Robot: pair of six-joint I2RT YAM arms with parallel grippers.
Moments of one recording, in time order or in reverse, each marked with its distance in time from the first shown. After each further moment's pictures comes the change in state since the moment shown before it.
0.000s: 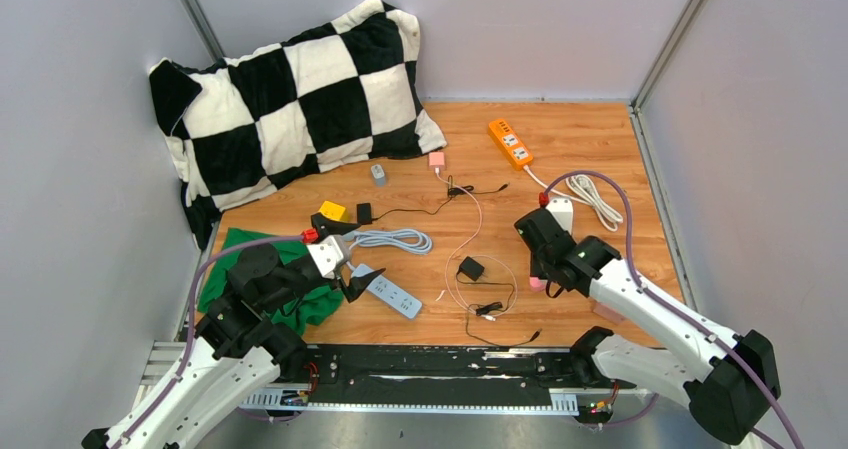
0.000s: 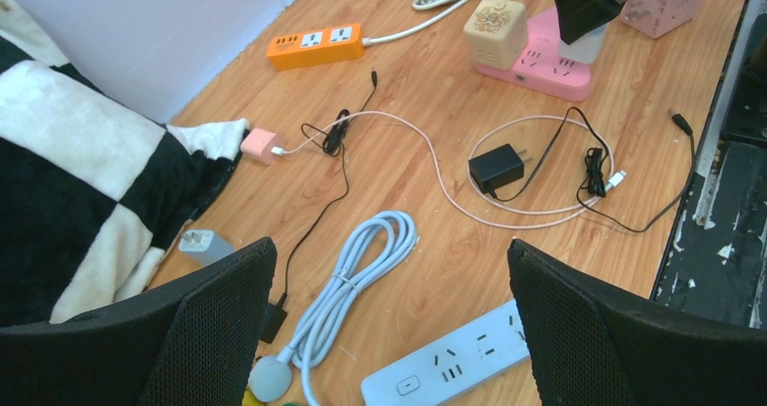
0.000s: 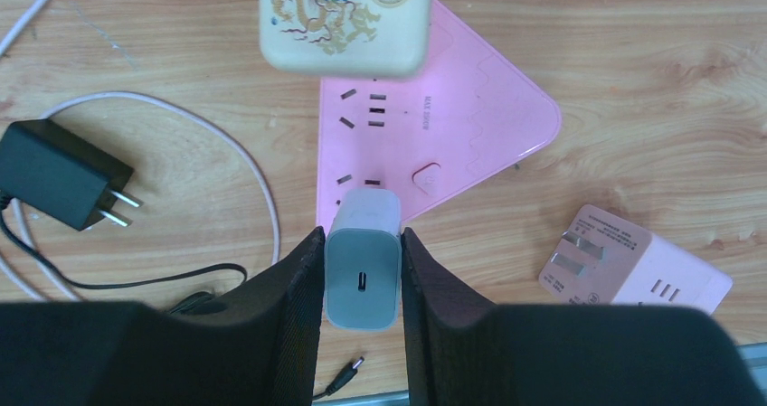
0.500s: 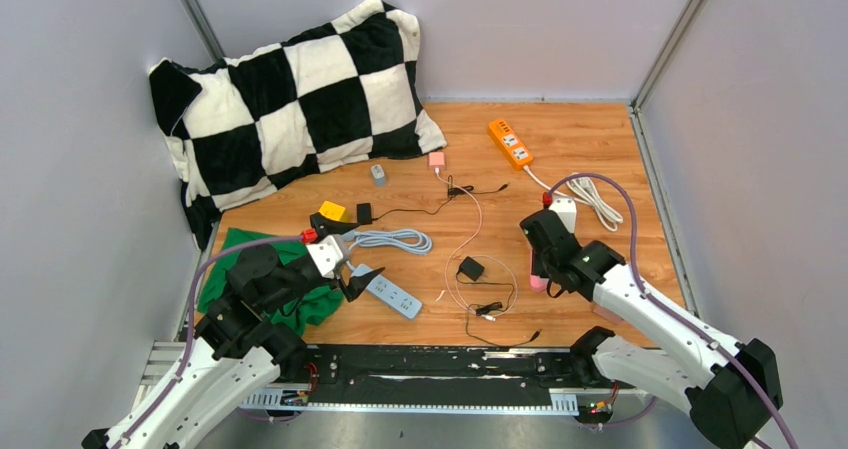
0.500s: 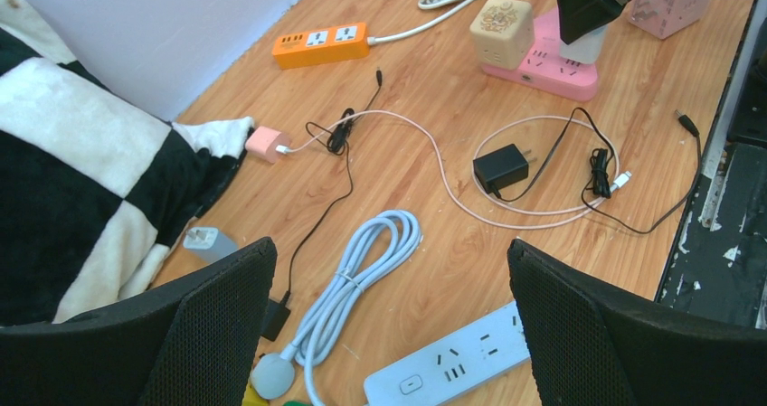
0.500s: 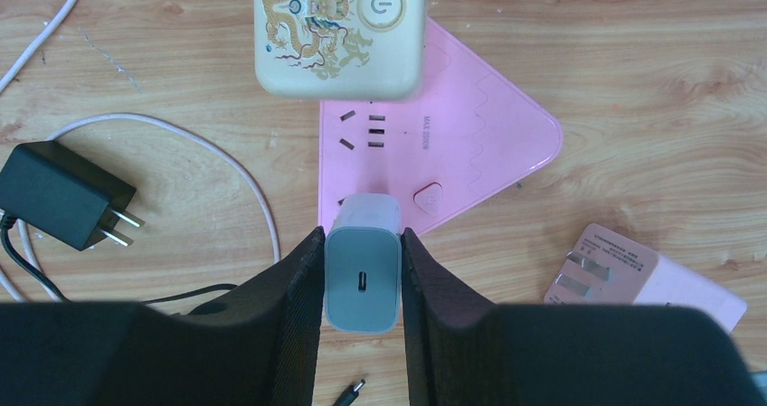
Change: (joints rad) left arm 0.000 -0.004 -0.001 0.000 -0.013 0.000; right arm -0.039 -0.034 -0.056 0.080 -0.007 -0.038
